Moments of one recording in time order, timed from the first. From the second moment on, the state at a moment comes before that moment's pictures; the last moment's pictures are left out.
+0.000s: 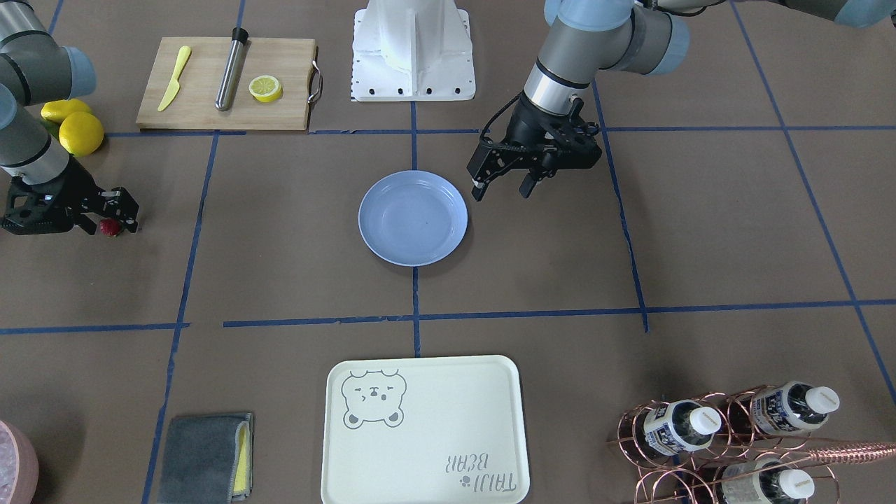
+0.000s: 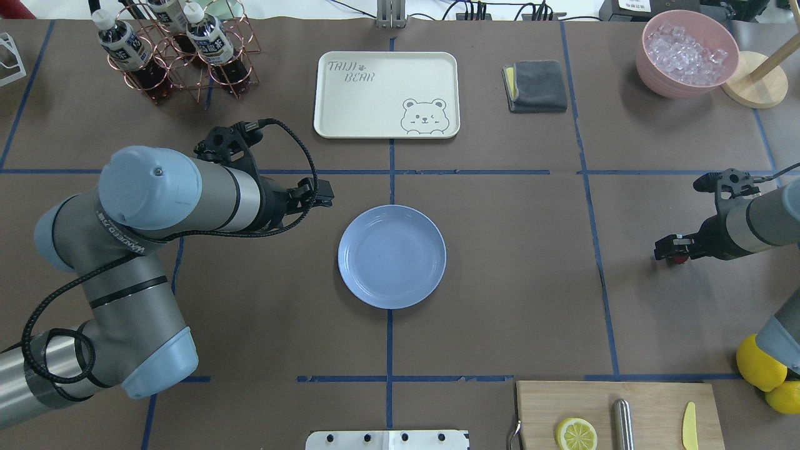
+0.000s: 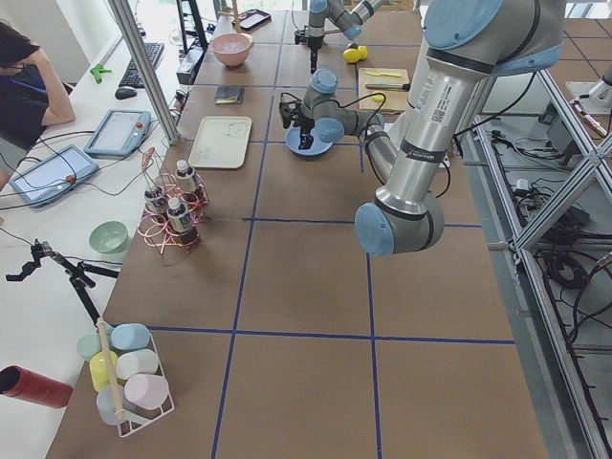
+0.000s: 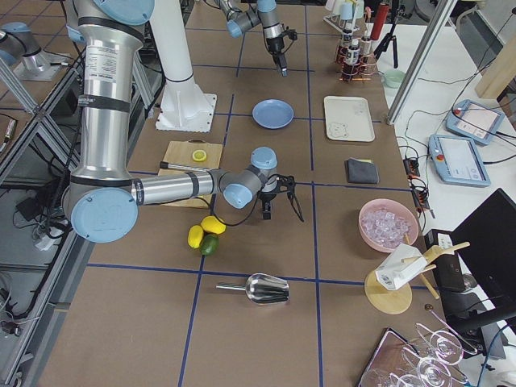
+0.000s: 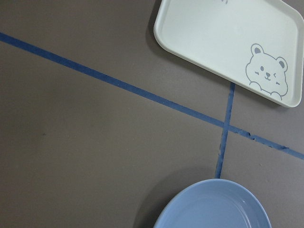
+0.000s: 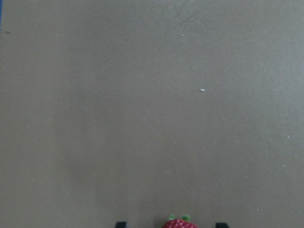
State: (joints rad) left arm -0.56 -2.02 -1.89 -1.93 -1.75 -1.59; right arm 0.82 -1.68 1.71 -0.93 2.06 0.95
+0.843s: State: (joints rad) left arm -0.58 -2.01 -1.89 -1.92 -1.76 -1.58; right arm 0.83 -1.71 1.81 -0.94 2.05 0.93
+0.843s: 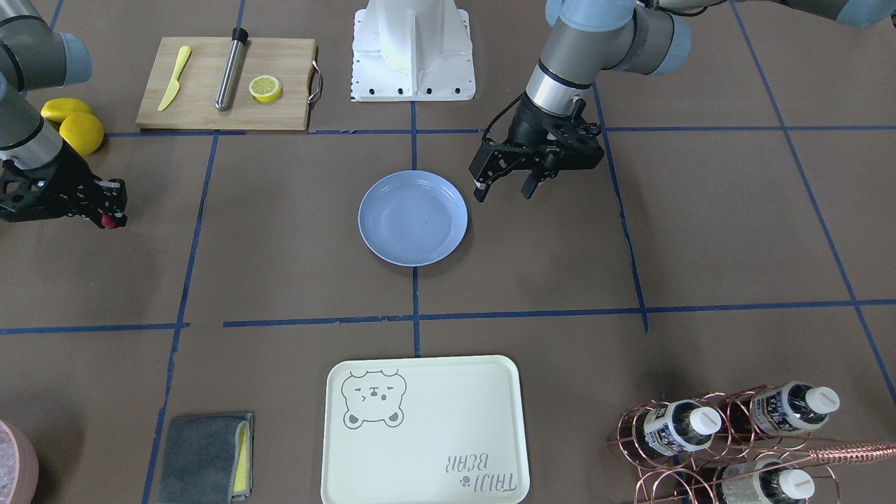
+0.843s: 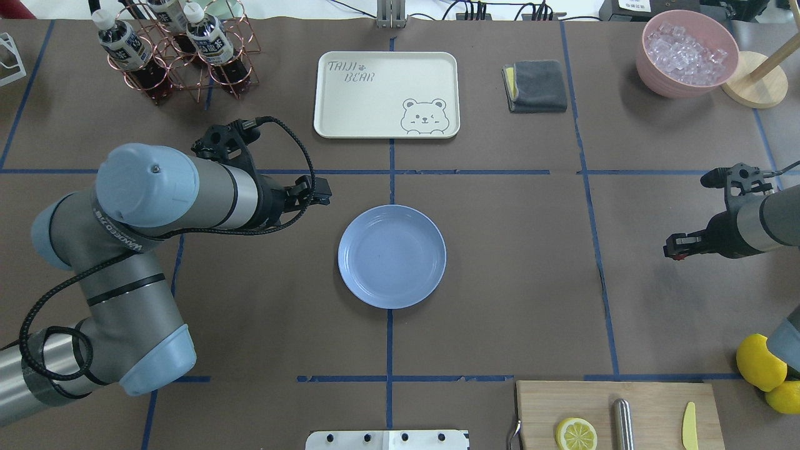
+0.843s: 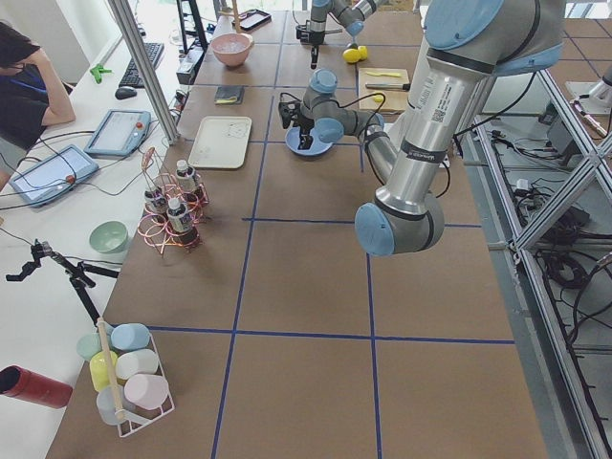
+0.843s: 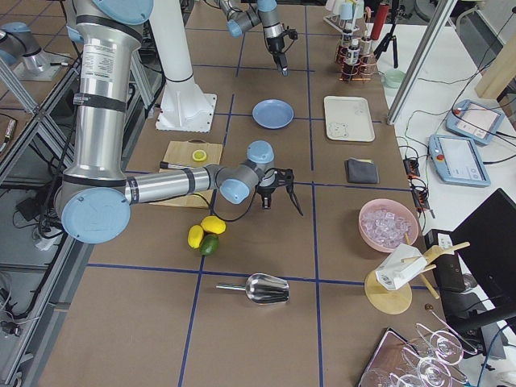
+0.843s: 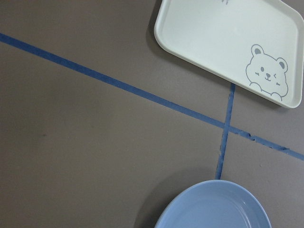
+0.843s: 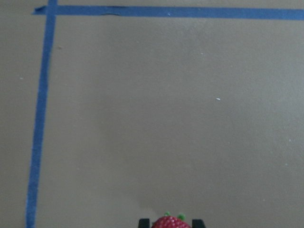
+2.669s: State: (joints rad) left arm -1.32 -1.54 -1.81 -1.91 -2.00 -0.11; right arm 0.49 -0.87 1.63 -1.42 1.83 1.33
